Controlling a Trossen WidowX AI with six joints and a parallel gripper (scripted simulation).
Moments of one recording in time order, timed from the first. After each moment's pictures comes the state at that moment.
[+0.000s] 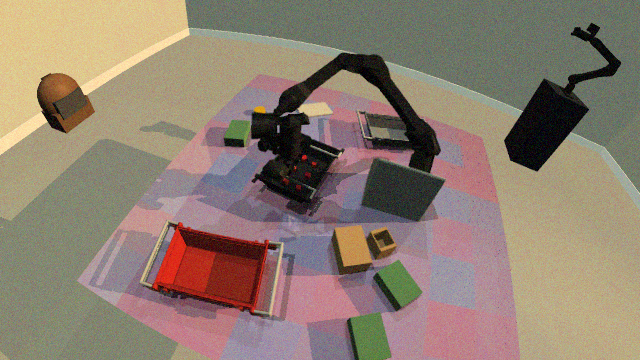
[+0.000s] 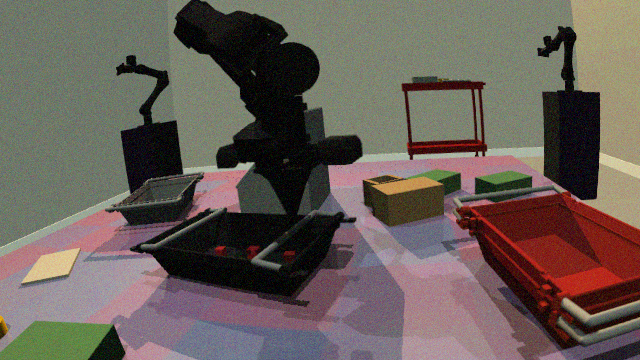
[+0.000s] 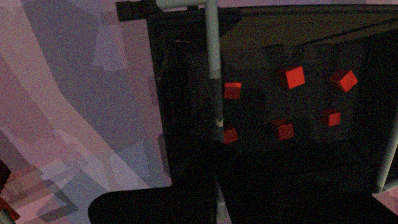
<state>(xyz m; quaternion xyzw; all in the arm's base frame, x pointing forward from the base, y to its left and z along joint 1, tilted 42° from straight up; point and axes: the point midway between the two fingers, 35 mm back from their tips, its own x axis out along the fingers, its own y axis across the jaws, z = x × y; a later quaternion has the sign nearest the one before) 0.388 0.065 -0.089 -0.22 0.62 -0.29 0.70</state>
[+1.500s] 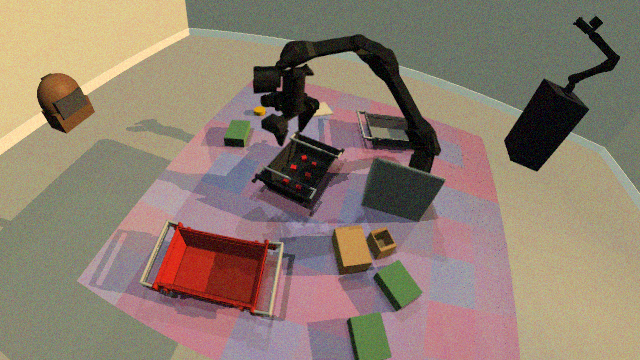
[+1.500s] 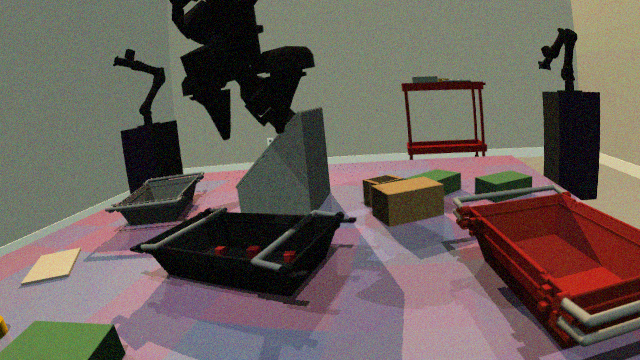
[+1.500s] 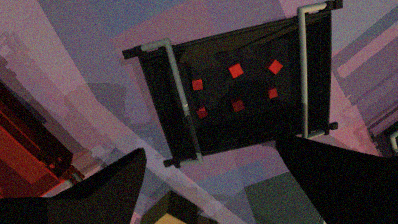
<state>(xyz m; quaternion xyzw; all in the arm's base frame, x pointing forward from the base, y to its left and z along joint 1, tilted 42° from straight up) 0.394 0.109 0.023 -0.14 0.62 -0.32 0.70</state>
